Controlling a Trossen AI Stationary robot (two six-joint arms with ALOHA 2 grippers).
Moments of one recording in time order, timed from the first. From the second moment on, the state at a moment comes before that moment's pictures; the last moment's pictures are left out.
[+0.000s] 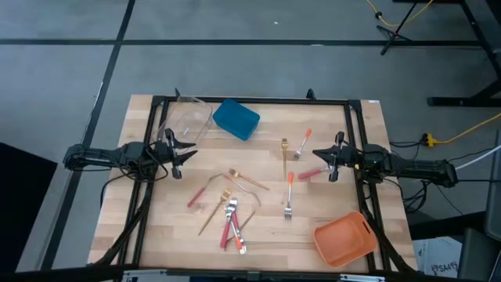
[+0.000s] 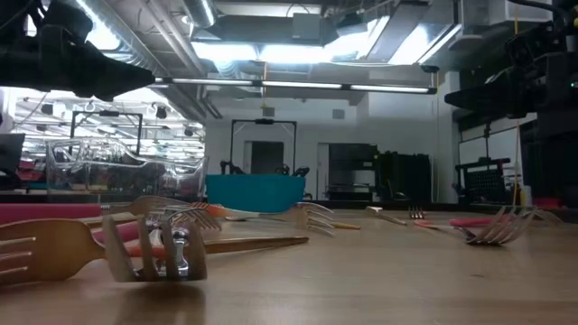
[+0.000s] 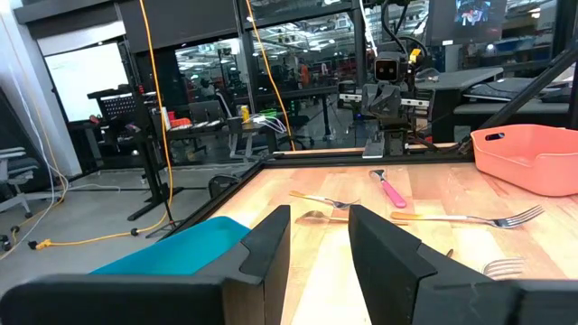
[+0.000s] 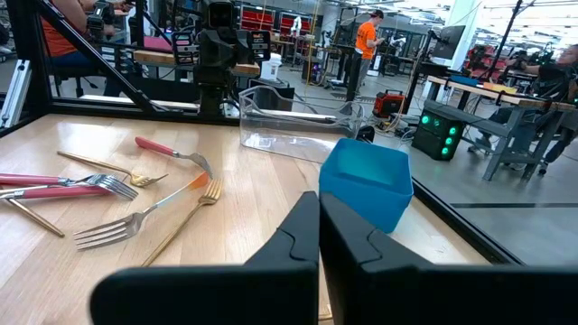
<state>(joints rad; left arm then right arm) -0.07 0.00 0.01 0.06 -0.38 0.14 -0.07 0.08 0.01 0.05 0.12 -0.14</state>
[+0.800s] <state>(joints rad) -0.07 0.00 0.01 0.06 -0.38 0.11 -0.07 0.08 0.01 0.05 0.09 -0.07</state>
